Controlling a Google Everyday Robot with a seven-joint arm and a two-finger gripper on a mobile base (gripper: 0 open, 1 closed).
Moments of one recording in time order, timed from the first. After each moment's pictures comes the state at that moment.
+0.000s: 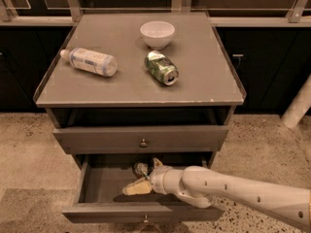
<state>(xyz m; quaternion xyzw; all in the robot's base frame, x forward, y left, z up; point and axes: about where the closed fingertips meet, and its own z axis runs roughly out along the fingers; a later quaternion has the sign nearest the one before) 0.526 0.037 0.473 -0.32 0.80 0.30 0.40</state>
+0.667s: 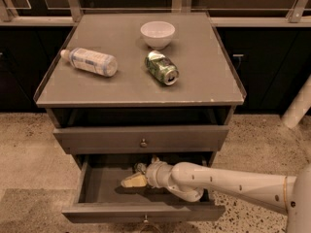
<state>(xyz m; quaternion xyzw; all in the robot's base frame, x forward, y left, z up) 0.570 0.045 0.436 -0.31 0.82 0.25 0.40</state>
